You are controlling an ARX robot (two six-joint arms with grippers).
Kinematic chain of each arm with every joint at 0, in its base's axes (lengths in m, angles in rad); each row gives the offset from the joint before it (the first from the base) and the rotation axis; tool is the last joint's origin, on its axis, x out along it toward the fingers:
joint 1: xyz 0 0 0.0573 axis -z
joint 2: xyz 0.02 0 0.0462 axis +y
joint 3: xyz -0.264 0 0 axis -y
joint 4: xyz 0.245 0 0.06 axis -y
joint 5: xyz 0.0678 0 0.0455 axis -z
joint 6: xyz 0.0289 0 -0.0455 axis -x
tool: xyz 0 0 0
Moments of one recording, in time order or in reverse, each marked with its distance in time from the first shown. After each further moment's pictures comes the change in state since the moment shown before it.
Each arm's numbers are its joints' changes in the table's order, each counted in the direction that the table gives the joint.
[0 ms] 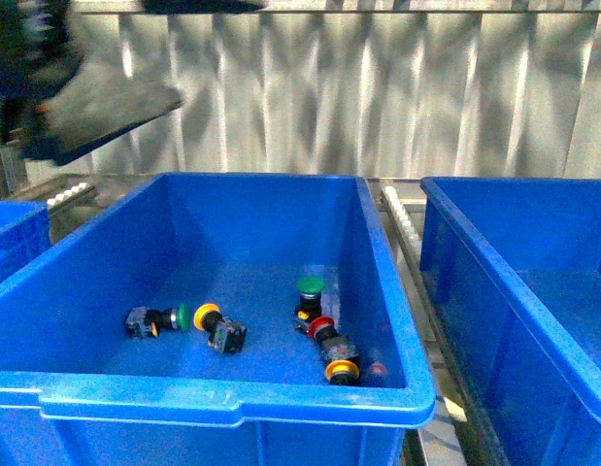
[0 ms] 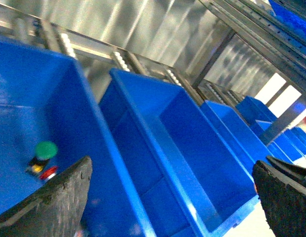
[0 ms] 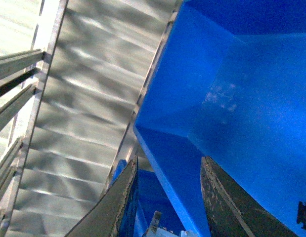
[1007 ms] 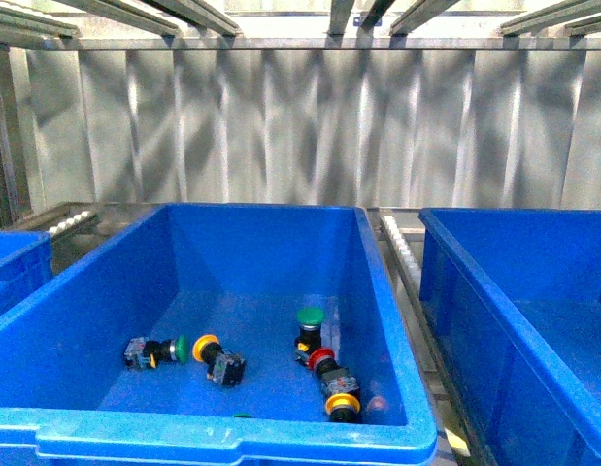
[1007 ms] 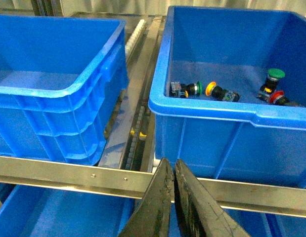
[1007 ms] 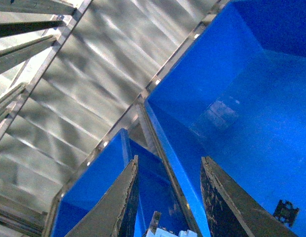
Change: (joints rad) left arm -0.284 -1.271 -0.865 -0.548 -0.480 -0.480; right arm -0.285 -0.135 -0.111 0.072 0.209 0.354
